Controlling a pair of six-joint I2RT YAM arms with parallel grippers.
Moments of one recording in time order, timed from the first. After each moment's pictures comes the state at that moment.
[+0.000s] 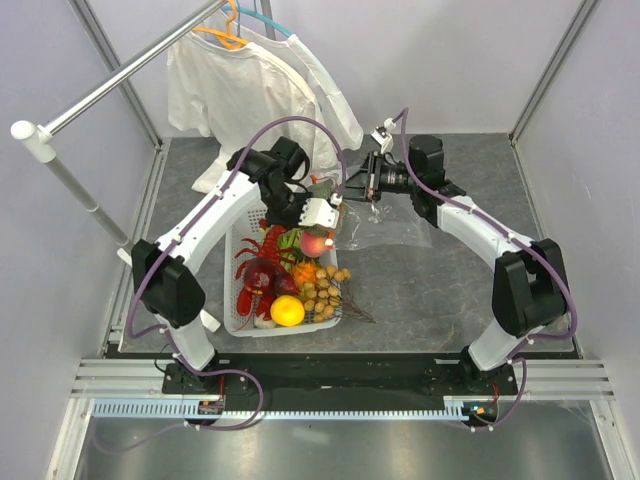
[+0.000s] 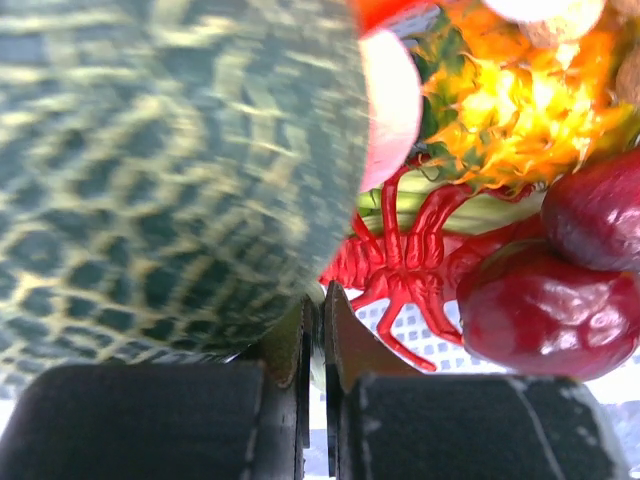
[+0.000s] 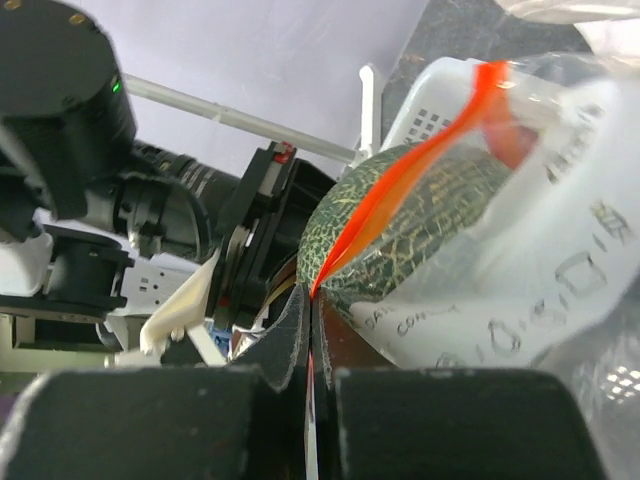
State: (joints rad) left arm -0.55 1.76 1.75 -1.29 0.26 1.26; right arm 0.36 1.64 1.20 0.24 -0.95 0.92
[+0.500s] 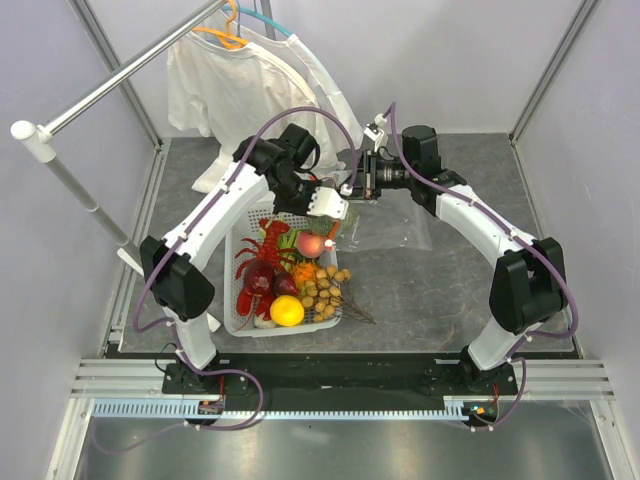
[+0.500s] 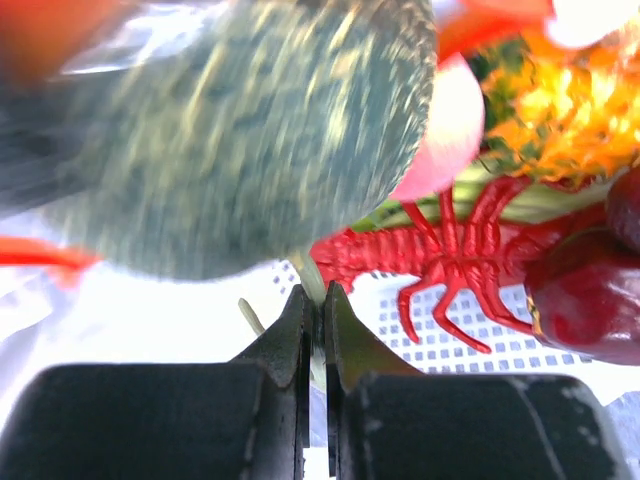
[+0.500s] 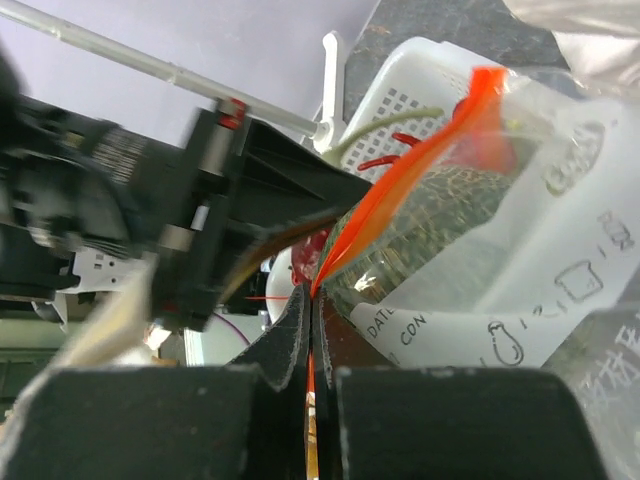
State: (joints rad) left arm -0.59 1.83 1.91 -1.33 0.18 1.30; right arm 0.38 1.68 1.37 -0.07 -0.95 0.66
